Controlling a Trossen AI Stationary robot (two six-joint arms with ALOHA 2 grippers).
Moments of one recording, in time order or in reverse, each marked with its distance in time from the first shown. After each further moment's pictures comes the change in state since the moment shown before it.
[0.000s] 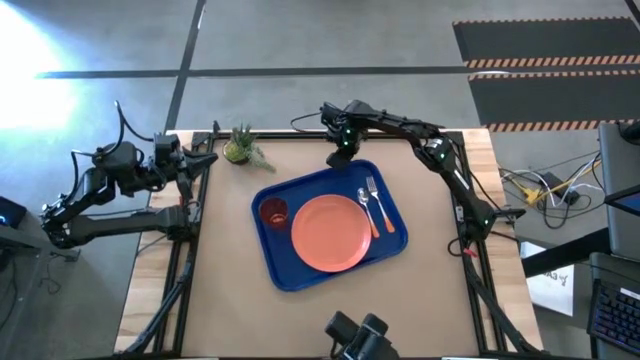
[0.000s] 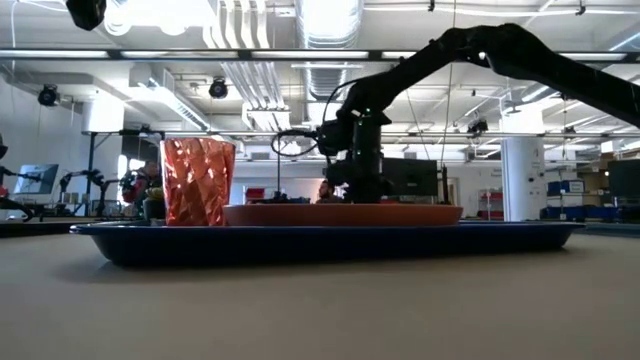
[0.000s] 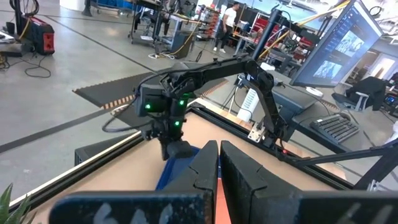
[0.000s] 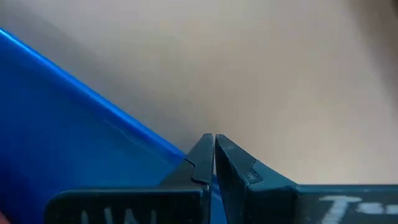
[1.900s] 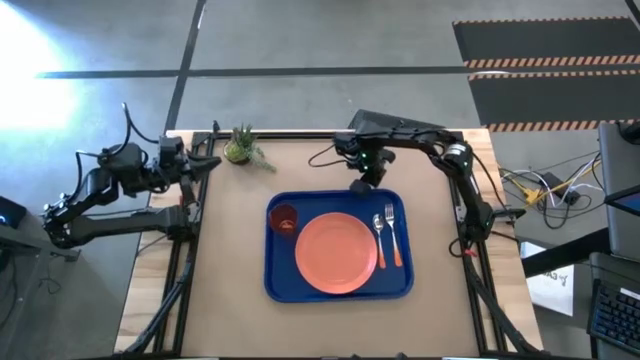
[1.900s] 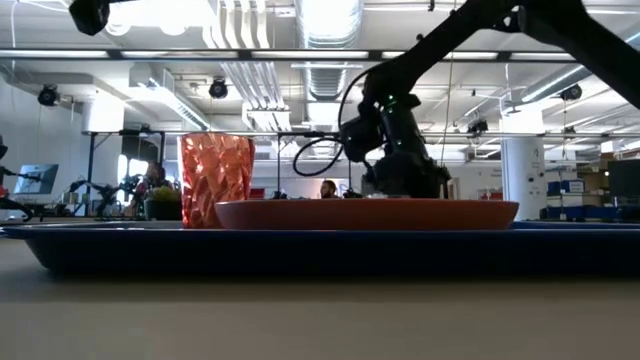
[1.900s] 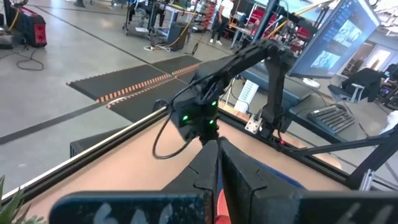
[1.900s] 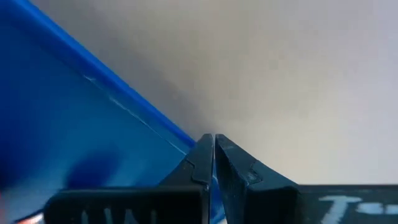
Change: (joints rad) left arm 0.000 0.000 -0.028 0.002 0.029 -0.001; right arm 0.107 -0.253 -0.446 -0.117 0.052 0.133
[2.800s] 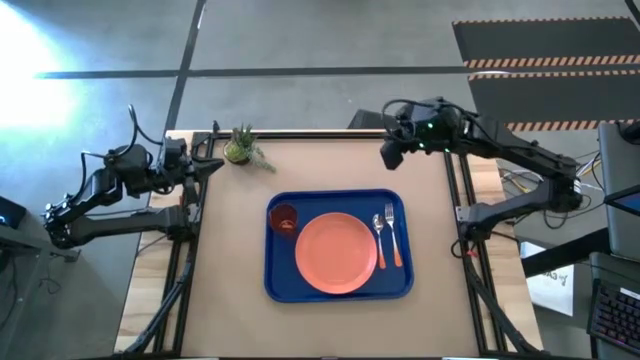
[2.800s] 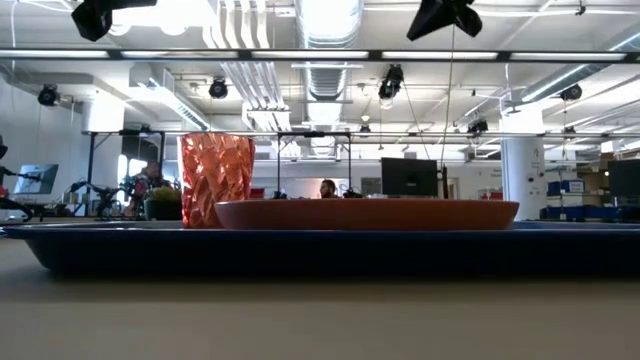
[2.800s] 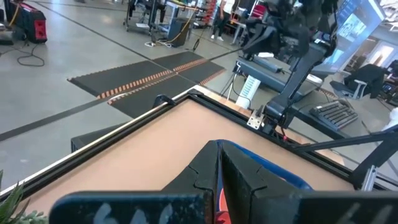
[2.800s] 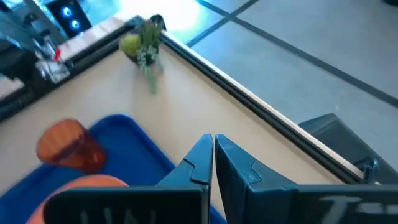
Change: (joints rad) left arm 0.000 0.000 -0.029 0.011 0.000 0.000; right arm 0.176 -0.901 -0.161 0.461 0.293 0.212
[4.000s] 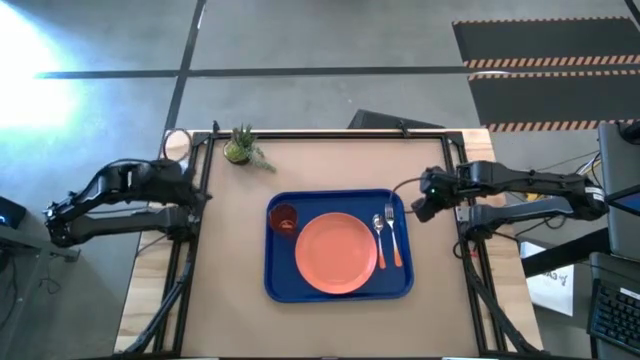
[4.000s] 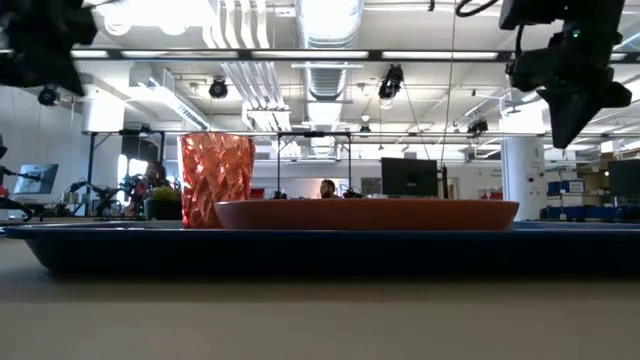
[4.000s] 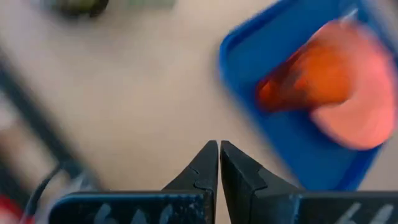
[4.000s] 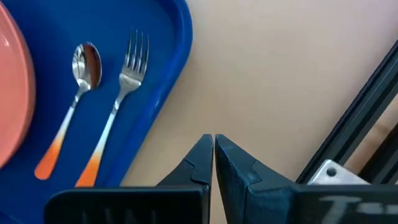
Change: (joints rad) left arm 0.000 0.046 -0.009 -0.689 0.033 -0.359; right arm 0.163 -0.313 -0.660 -0.339 -0.089 0.495
